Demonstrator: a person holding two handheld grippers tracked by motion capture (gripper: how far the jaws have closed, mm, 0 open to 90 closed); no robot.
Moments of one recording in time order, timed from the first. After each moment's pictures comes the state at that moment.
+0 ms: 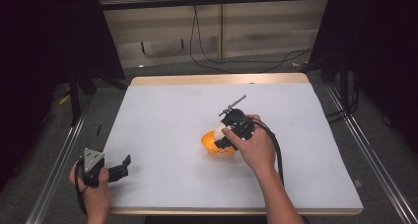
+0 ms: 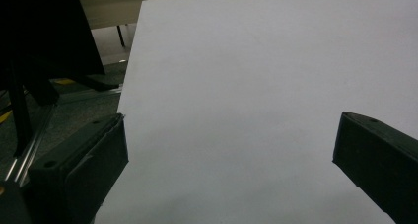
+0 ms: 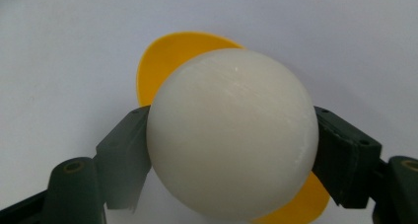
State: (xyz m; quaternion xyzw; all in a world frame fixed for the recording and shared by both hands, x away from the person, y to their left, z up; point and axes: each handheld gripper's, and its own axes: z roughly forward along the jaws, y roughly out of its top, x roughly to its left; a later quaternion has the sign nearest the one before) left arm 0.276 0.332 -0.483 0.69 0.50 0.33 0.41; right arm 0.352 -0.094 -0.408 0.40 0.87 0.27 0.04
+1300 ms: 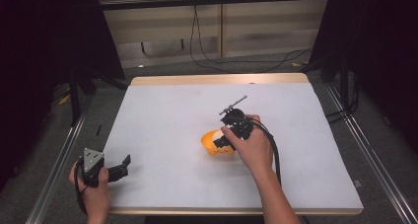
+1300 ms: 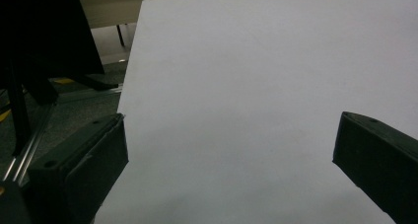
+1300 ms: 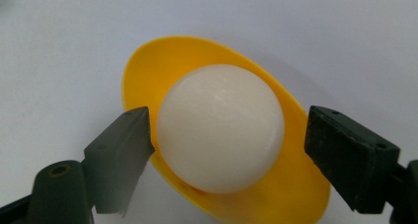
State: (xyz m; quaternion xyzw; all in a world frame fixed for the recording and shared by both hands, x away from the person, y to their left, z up) left arm 0.276 0.332 -0.483 0.69 0.50 0.33 0.41; right arm 0.355 -0.095 -0.413 0.43 0.86 0.27 0.05
